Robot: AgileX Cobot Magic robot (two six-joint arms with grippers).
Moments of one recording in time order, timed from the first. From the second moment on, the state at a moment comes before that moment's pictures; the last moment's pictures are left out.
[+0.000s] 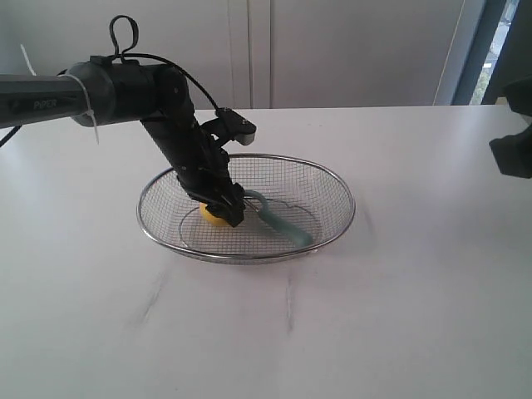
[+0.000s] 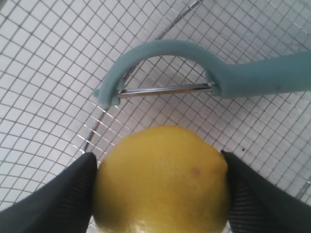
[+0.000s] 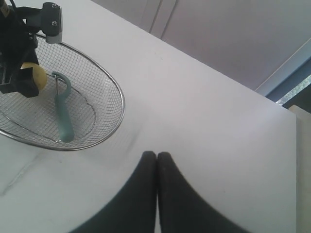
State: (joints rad) left arm -0.51 2.20 -1.76 -0.26 0.88 0.60; right arm 0.54 0.85 -0.95 -0.38 0.78 0.08
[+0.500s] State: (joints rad) left arm -0.51 2.20 -1.77 -0.26 0.90 0.60; right arm 0.54 0.85 -0.95 -0.38 0.78 0.09
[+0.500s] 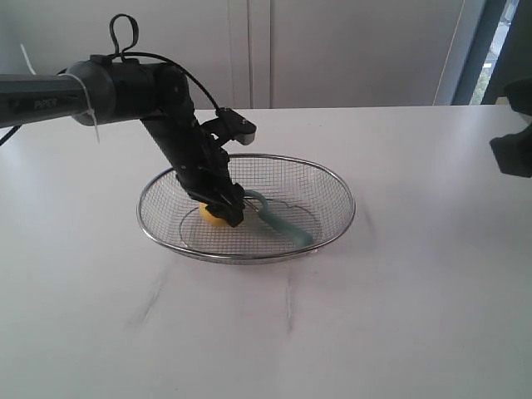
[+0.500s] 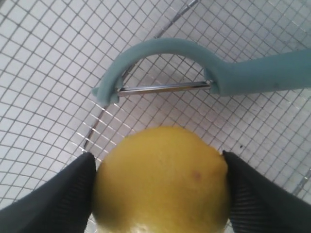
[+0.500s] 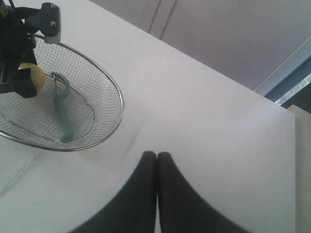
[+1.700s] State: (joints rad) left arm -0.51 1.83 -1.77 -0.15 1.21 0.58; right arm 0.54 0.85 -0.95 -0.39 0.78 0.11
